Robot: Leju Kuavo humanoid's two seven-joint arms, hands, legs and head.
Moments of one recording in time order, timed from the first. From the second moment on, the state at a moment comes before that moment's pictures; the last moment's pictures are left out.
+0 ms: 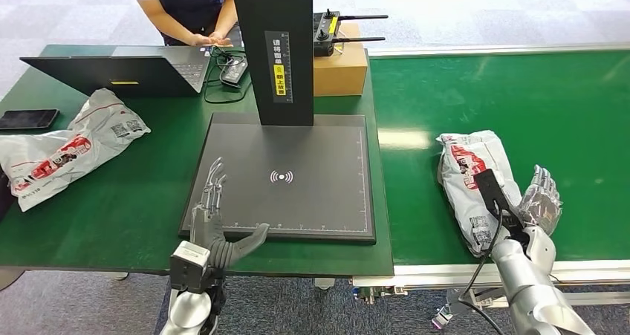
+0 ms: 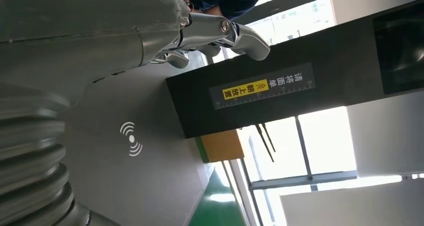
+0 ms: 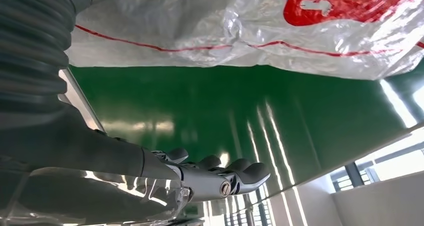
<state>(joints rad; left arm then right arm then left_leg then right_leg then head) -0.04 -0.22 -0.23 -1.19 -0.40 0.29 -0.70 -0.60 -0.23 -0.32 -0.48 1.01 -0.60 -0.15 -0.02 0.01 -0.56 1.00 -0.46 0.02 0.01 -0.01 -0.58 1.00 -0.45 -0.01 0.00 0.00</state>
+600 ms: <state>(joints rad) -0.11 -0.22 -0.27 -1.13 -0.38 0.26 -0.70 -0.54 -0.16 -0.33 -0.39 1.08 -0.56 -0.11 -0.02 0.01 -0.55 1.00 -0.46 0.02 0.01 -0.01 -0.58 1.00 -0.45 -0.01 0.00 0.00</state>
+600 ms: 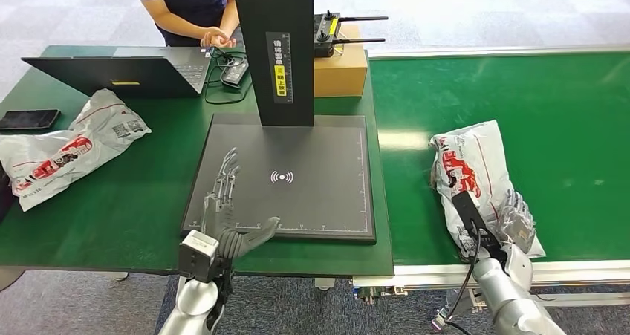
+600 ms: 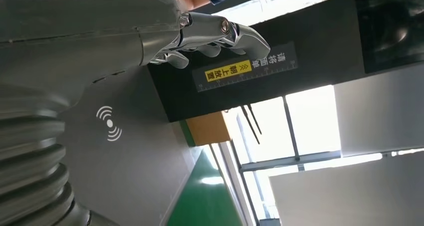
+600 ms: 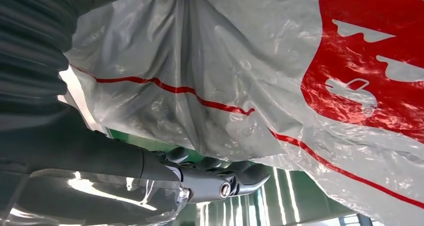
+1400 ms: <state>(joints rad) -0.14 -0.21 -0.32 -1.07 -0.32 0.28 -0.70 -0.50 -0.11 -0.33 -0.42 1.10 -0.53 -0.17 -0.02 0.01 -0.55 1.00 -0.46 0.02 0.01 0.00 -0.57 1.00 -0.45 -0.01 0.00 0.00</state>
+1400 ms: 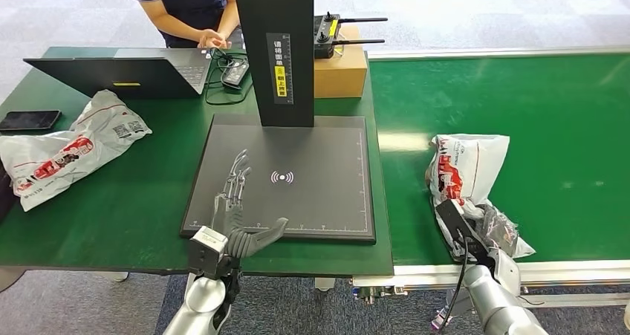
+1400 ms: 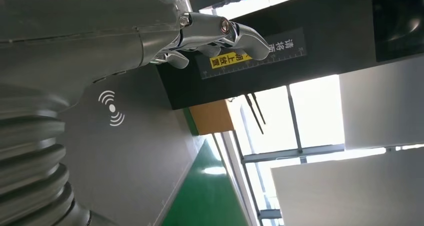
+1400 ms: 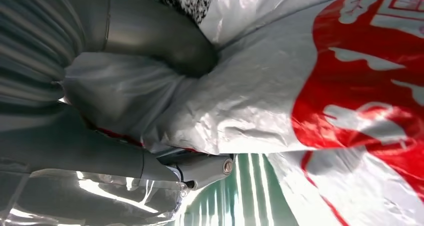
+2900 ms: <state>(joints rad) -0.09 -0.21 -0.27 -1.14 -0.38 0.34 -0.70 -0.55 0.11 0.19 -1.03 1.37 -0.70 -0.27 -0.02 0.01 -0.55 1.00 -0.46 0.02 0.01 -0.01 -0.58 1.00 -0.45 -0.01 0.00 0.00</state>
